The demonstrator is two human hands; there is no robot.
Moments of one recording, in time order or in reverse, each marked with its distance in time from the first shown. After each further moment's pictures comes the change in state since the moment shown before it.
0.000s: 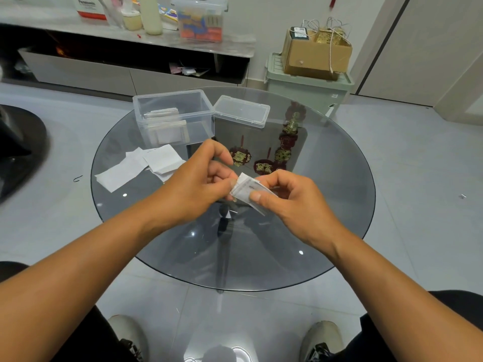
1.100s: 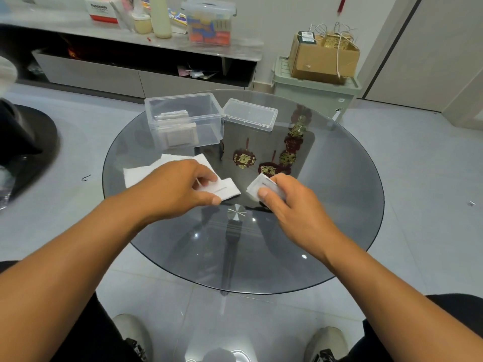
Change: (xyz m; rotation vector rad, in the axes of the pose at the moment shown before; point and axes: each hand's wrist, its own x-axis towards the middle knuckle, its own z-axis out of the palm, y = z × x) left_hand -0.001 -0.007 -0.044 0.795 -0.083 -0.201; right_hand 0.002 0.002 0.011 -0.375 0.008 -0.069
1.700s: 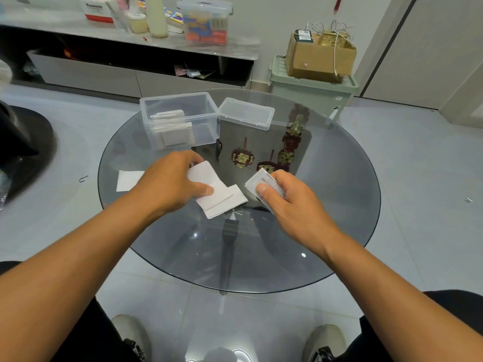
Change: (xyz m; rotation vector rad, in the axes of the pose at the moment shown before) left_hand 0.012 0.001 0.008 -0.178 0.137 -0.203; right_hand 0.001 -0.004 -0.004 0.075 0.008 0.069
